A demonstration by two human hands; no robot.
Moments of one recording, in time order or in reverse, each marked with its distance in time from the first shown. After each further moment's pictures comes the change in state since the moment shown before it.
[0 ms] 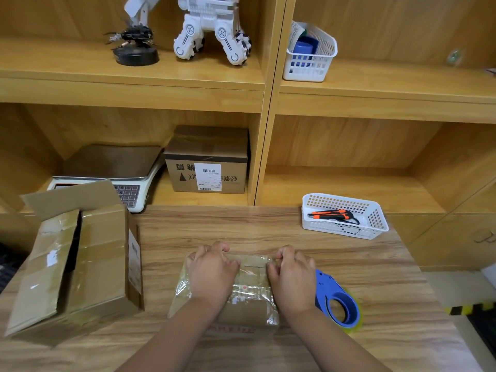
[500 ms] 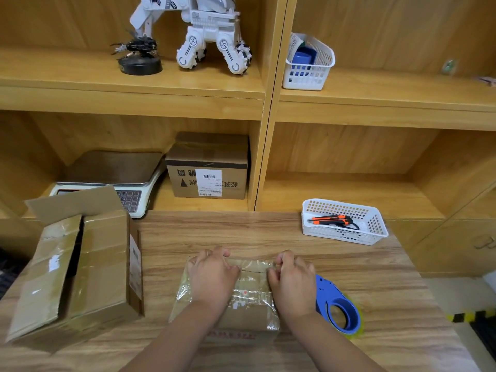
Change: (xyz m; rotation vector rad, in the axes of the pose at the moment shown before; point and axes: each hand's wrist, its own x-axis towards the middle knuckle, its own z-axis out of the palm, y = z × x) left_hand 0.002 0.003 -0.003 0.040 -0.031 -0.003; right_hand 0.001 -0.005 -0.007 -0.041 0.025 -0.044
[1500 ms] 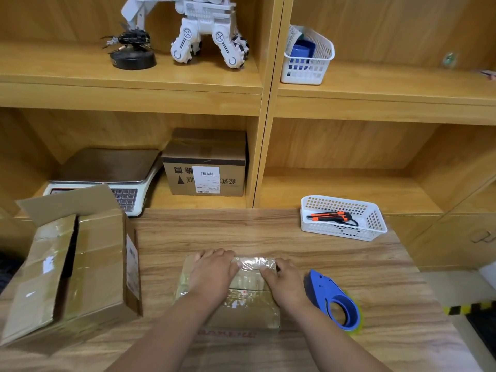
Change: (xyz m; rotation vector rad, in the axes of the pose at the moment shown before) left_hand 0.017 -0.015 0.008 0.361 -0.271 0.290; right_hand 0.009 -0.002 0.005 0.573 -0.505 0.447
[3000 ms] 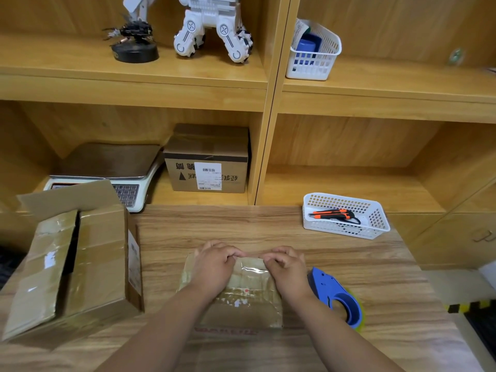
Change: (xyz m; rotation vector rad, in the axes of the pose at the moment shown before) left_hand 0.002 -0.002 -0.010 -0.427 0.109 -0.067; right_hand 0.006 -0.001 0.000 0.123 0.091 -0.161
